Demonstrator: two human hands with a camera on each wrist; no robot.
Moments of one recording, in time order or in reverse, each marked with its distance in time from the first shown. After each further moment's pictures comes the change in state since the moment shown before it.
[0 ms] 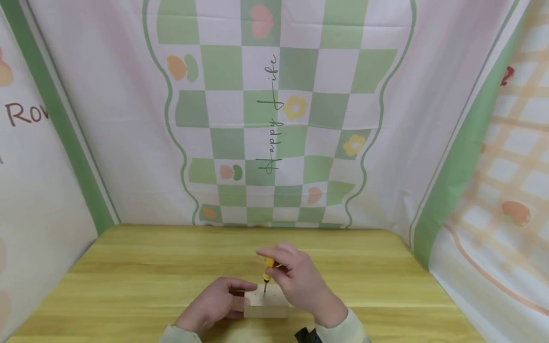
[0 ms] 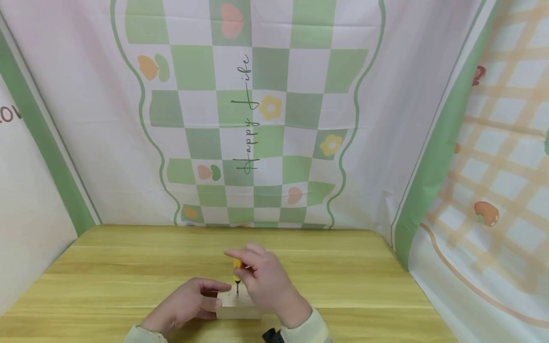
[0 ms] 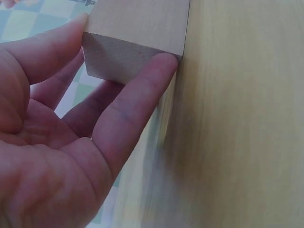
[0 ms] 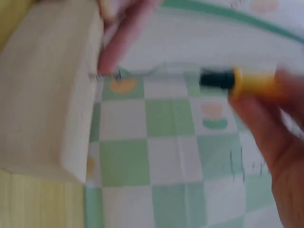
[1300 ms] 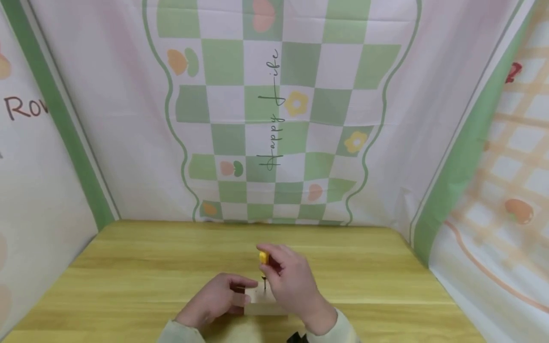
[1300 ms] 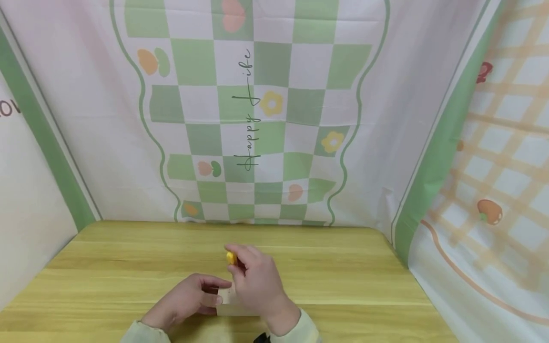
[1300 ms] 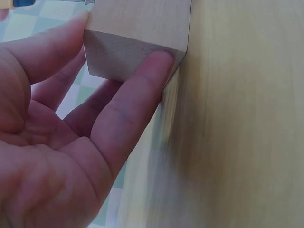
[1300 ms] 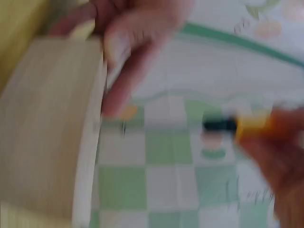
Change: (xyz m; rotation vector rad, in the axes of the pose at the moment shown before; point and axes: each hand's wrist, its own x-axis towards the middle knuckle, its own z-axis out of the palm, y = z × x) left_hand -0.004 0.006 -0.001 0.001 -0.014 0.010; right_hand 0.001 -0.013 0.021 -0.088 0.143 0.044
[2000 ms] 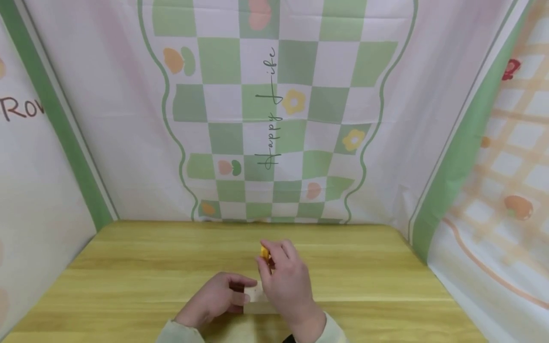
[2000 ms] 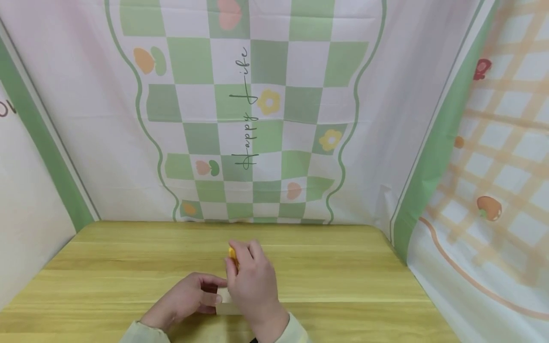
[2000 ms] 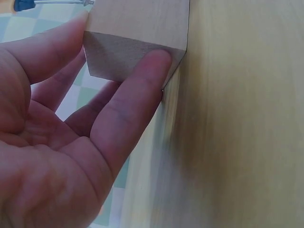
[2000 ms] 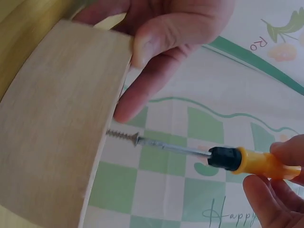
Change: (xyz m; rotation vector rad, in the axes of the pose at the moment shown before) left_hand 0.001 0.000 0.002 0.017 0.017 -0.010; right_hand 0.000 -0.015 0.011 -0.335 0.186 -0.008
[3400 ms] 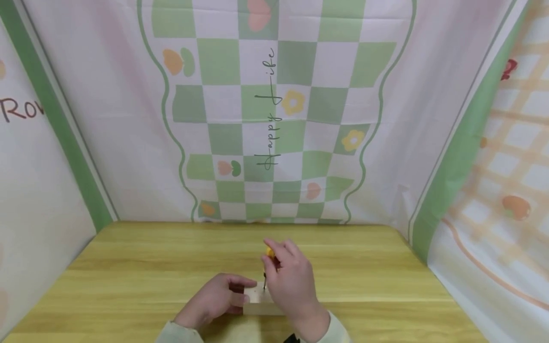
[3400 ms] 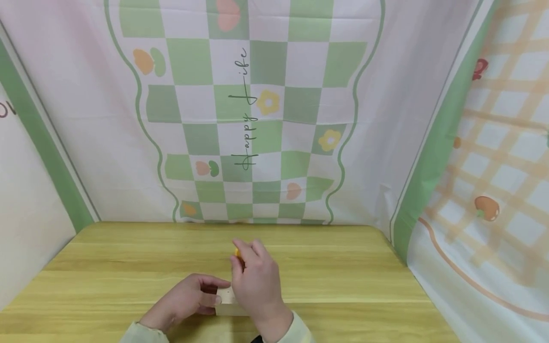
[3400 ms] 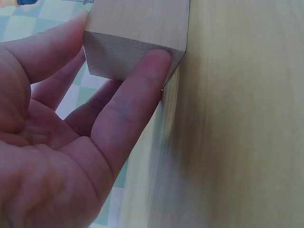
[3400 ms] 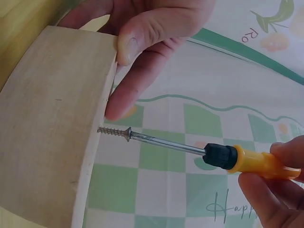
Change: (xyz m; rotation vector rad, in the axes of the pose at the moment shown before) left_hand 0.002 -0.002 0.001 0.014 0.006 -0.003; right_hand 0.003 0.002 -0.007 0.033 0.000 0.050
